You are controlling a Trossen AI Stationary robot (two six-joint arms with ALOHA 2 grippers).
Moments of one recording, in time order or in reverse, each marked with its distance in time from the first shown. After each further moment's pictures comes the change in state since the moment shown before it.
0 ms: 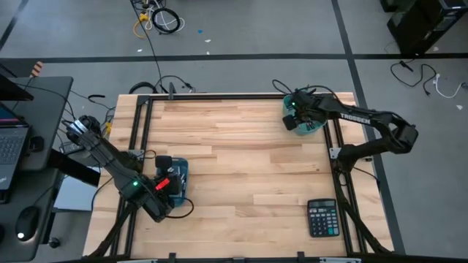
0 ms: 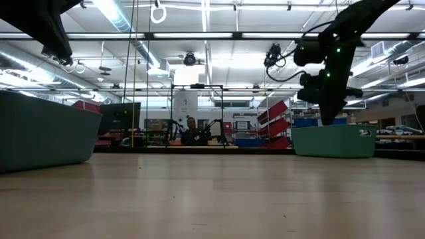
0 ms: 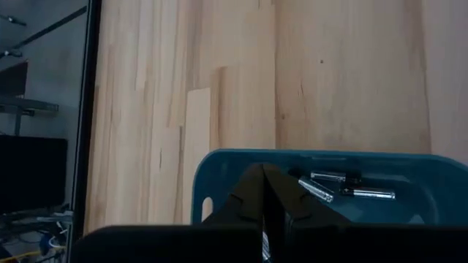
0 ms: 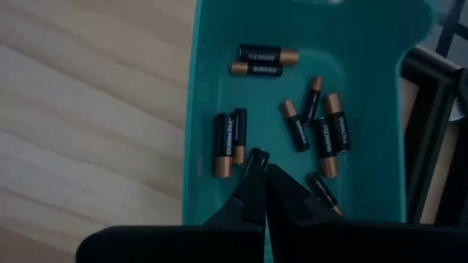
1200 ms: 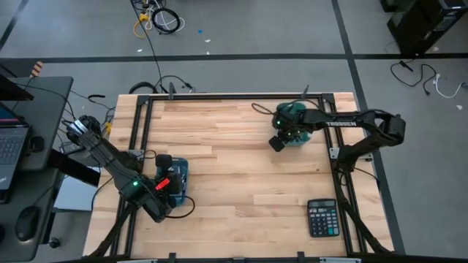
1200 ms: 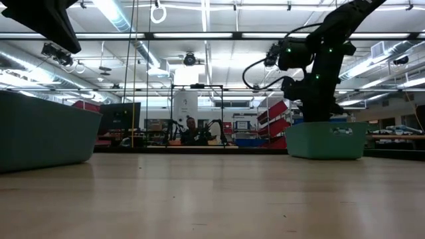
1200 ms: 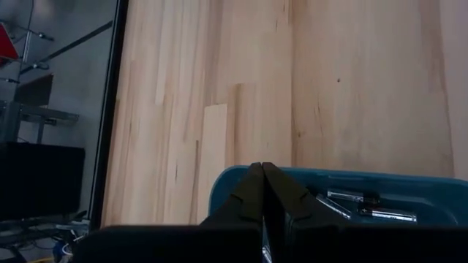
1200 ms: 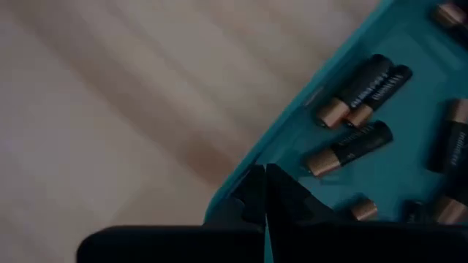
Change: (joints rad) left arm 0.000 0.000 0.000 0.012 -0.075 0.006; right arm 0.264 0.145 0.000 0.106 -0.294 0.043
